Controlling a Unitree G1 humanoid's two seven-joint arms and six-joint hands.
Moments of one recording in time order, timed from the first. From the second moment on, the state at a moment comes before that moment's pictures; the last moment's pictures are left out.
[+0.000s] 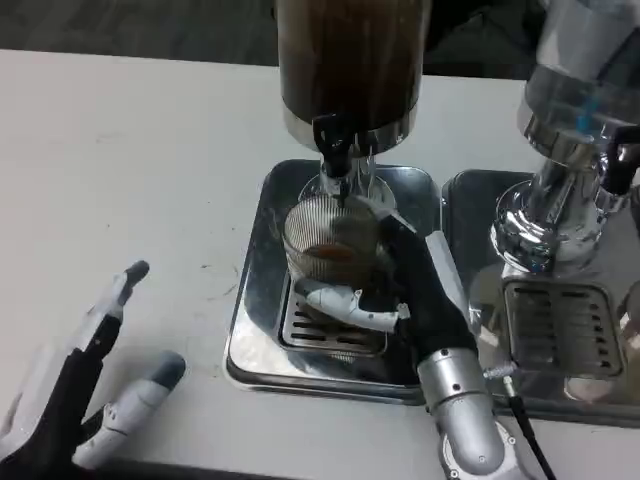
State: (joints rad) left arm 0.17 0.41 0.07 0.61 0.32 -0.91 0.14; right arm -0.33 0.07 0.20 0.80 -0.28 -0.48 -0.25
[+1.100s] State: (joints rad) left arm 0.17 0.41 0.06 0.59 0.31 -0.90 0.14; right arm -0.30 0.07 0.19 0.78 -0.30 -0.50 -0.31
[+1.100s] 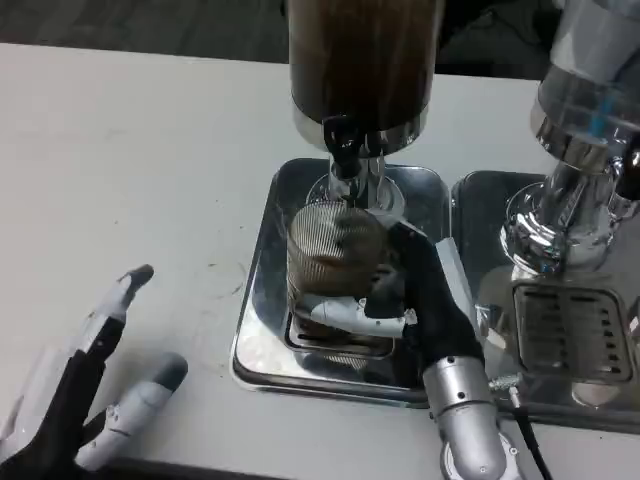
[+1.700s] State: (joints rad) left arm 0.15 0.40 0.04 0.60 0.32 -0.90 0.14; right arm -0.23 0.03 0.21 0.65 -0.34 -0.45 -0.31
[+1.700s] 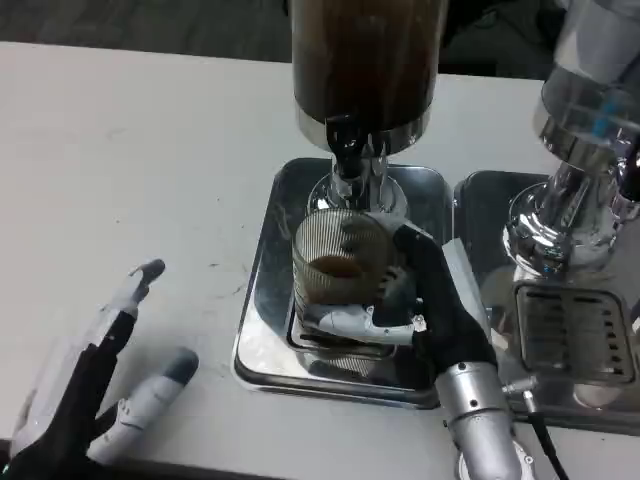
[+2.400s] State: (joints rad) left arm 0.15 0.41 0.02 0.53 0.41 -0.82 0.15; right arm -0.10 -0.01 0.21 0.44 -0.37 -0.40 -0.26
